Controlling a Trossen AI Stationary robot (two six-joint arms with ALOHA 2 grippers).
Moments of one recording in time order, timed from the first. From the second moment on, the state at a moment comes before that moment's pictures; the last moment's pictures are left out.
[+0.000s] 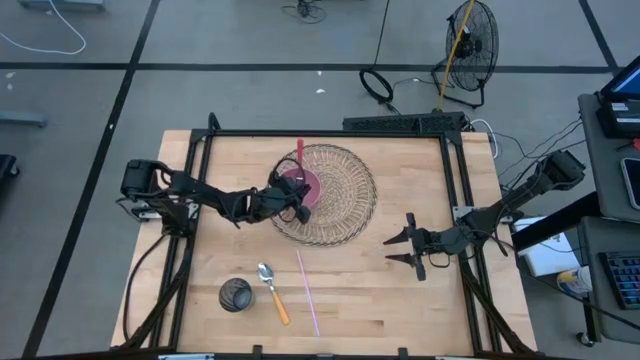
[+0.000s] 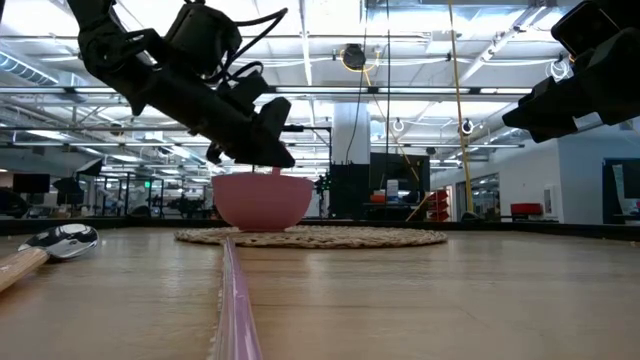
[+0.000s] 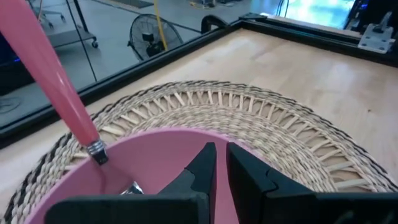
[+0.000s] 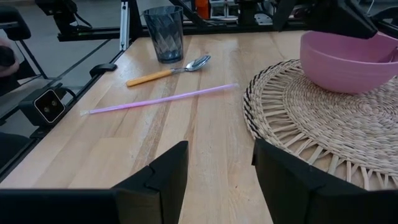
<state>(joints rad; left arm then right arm) 0.04 1.64 0.62 0.63 -0.55 -0.27 0.55 0.90 0.15 0.45 0.42 0.24</state>
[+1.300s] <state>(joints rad) 0.01 1.30 0.62 0.39 -0.44 0.02 0.55 0.90 0.15 0.44 0.42 0.24</state>
